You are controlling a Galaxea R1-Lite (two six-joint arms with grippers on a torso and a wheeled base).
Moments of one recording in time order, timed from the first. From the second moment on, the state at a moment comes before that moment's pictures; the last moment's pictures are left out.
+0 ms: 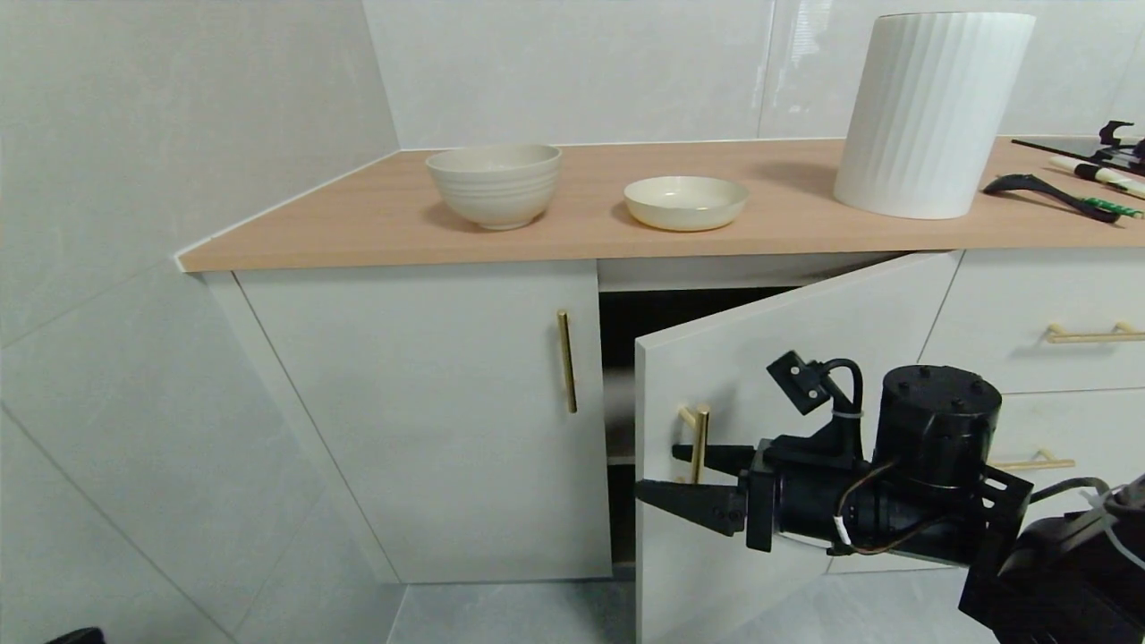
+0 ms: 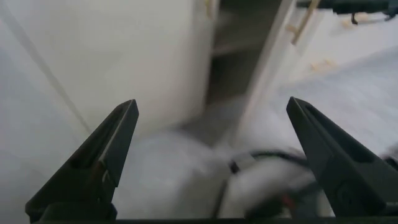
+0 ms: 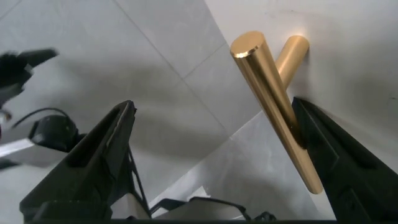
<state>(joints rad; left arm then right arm) -0.05 0.48 -0.32 0.09 -0.39 0.00 0.67 1.88 -0.55 -1.20 0.58 0.42</state>
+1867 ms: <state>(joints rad) -0.62 1.83 -0.83 -0.56 -0.27 -0.18 0.68 1.79 -0.44 -1.20 0.59 0.42</state>
